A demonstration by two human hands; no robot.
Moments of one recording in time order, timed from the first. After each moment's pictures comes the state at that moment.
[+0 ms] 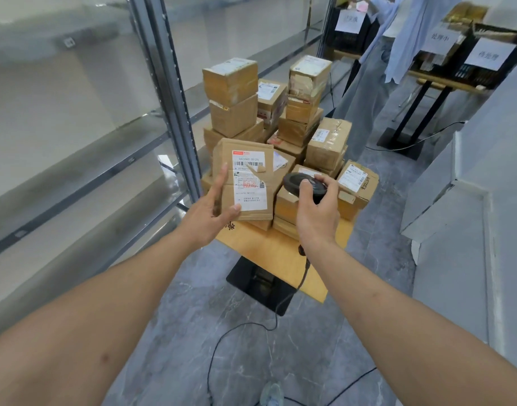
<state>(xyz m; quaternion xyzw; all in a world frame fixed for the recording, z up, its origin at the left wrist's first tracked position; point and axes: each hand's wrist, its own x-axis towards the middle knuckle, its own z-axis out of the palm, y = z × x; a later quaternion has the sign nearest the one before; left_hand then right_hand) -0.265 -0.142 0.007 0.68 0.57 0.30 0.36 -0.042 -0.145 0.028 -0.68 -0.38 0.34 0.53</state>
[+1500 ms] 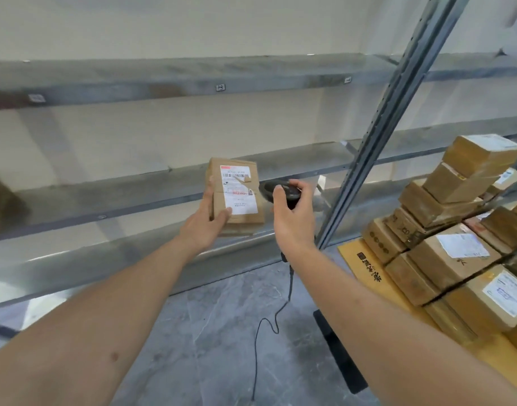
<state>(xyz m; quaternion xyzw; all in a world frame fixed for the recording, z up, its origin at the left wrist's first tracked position) -0.604 -0.351 0.009 0.37 0.82 0.37 0.22 -0.440 -0.248 0.061 -0.45 -0.63 0.53 0.35</state>
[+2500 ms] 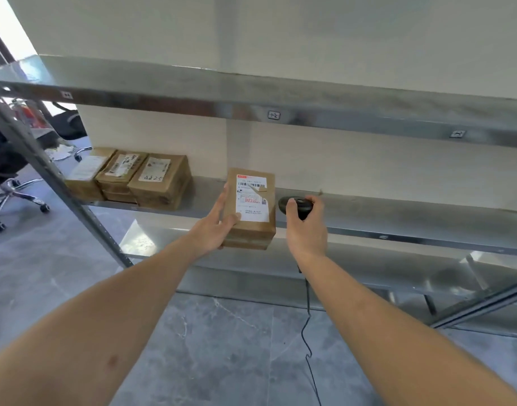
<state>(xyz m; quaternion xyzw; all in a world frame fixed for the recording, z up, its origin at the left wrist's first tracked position) -0.867 -0.613 0.011 0.18 0.84 0.46 0.24 -0.763 -0.432 0.030 -0.38 -0.74 0.52 0.19</state>
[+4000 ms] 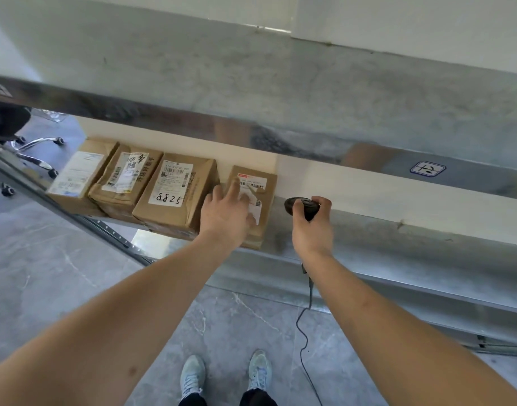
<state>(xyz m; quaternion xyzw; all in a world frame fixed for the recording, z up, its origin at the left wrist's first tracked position) -1.130 -0.596 -0.064 0.23 0.97 0.00 0.07 -1.048 -0.440 -0.069 -0.41 -0.76 0.50 0.07</state>
